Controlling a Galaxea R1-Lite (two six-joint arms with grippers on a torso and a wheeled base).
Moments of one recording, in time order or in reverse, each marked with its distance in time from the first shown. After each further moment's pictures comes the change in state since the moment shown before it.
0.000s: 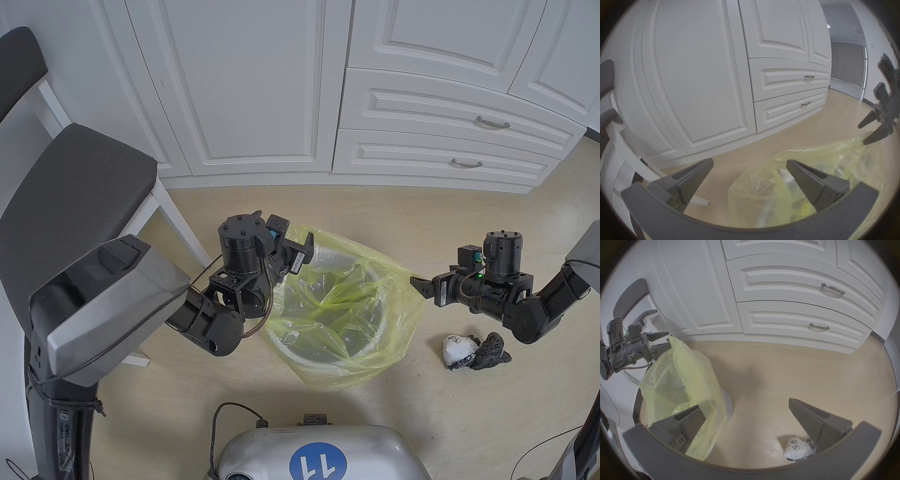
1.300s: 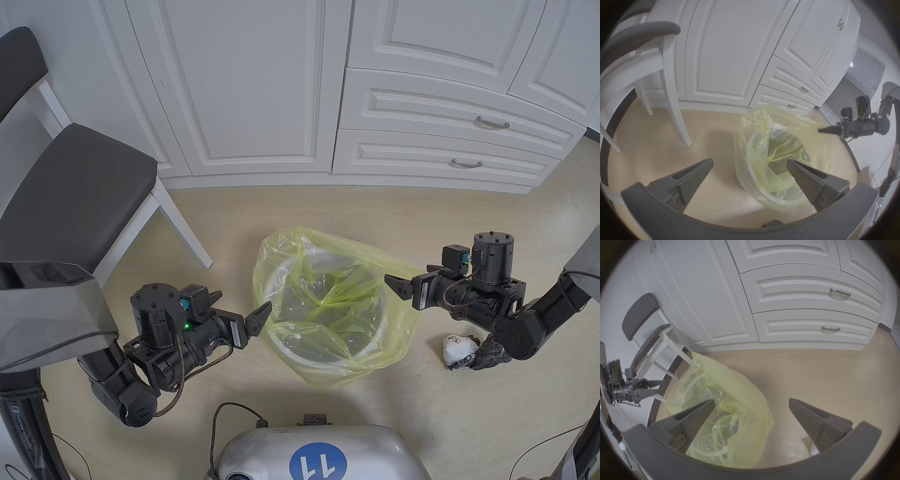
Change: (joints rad) left arm 0.091 -0.247 0.802 -0.341 -0.297 -0.489; right arm 0.136 -0.037 0.045 -0.086 -0.011 0.127
